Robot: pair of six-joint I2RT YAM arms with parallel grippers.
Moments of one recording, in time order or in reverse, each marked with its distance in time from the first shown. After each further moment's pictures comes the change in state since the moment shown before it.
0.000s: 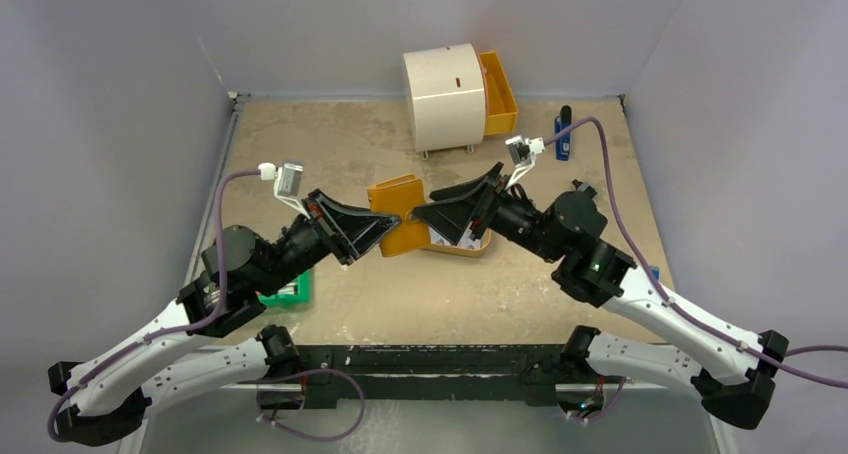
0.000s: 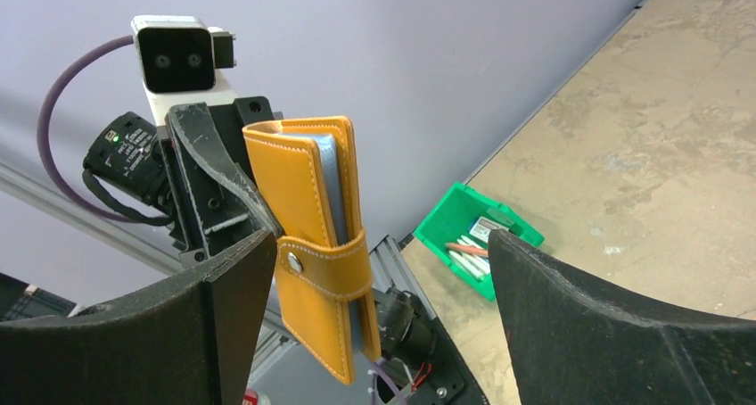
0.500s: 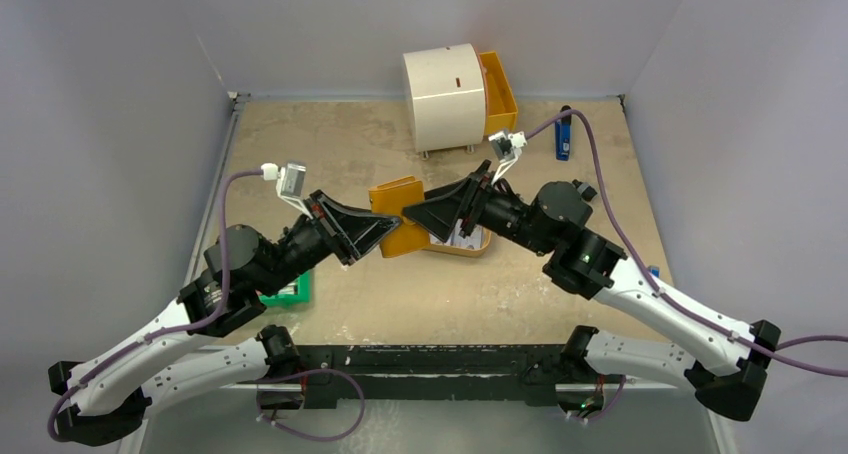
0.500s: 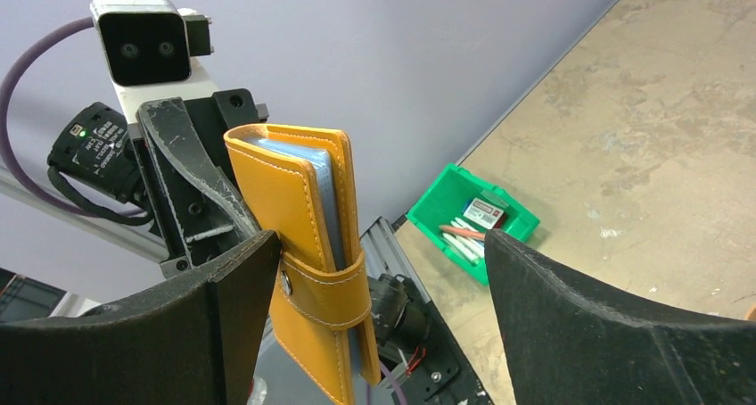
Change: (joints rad) left arm 0.000 -0.002 0.000 -0.021 -0.001 0.000; right arm 0.000 0.075 0.055 -0.040 -0.030 -0.008
